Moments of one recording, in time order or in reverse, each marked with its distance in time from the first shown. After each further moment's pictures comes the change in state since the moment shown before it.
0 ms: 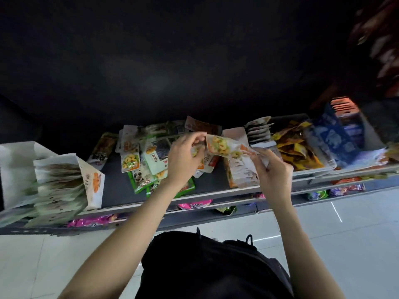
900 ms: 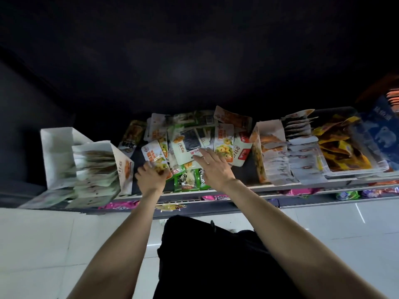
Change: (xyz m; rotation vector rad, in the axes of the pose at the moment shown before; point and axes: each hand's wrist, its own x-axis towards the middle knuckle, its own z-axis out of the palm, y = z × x) left_hand -0.077 -0.183 -0.041 0.535 -0.124 -0.879; right_hand -0.019 -0.037 0.192 -0.474 -0.965 -0.329
